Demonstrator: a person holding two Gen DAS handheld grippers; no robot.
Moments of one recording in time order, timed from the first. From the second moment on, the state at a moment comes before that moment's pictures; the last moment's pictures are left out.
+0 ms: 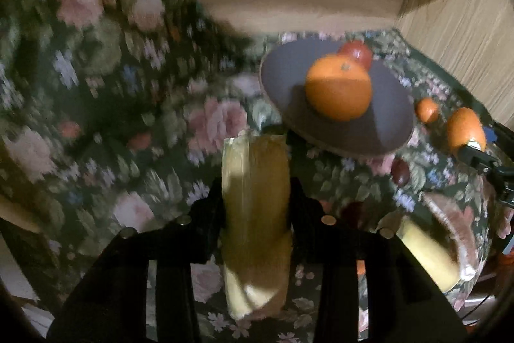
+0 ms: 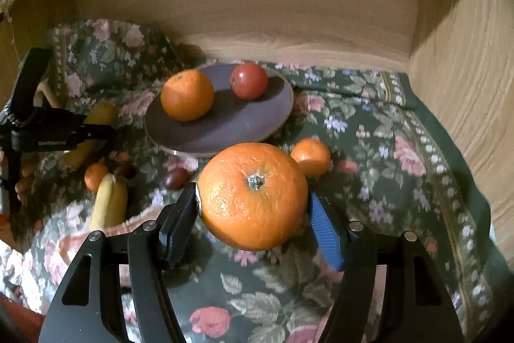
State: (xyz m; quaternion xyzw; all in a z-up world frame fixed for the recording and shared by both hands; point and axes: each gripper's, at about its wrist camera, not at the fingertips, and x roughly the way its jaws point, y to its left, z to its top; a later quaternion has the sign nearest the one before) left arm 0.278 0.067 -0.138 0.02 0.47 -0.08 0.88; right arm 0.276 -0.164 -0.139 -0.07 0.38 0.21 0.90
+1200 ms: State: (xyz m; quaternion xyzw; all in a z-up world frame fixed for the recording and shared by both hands) left arm 0.390 0.020 -0.104 0.05 0.40 -0.08 0.91; right arm 0.360 -0.116 -0.139 -0.10 0.38 0.24 0.89
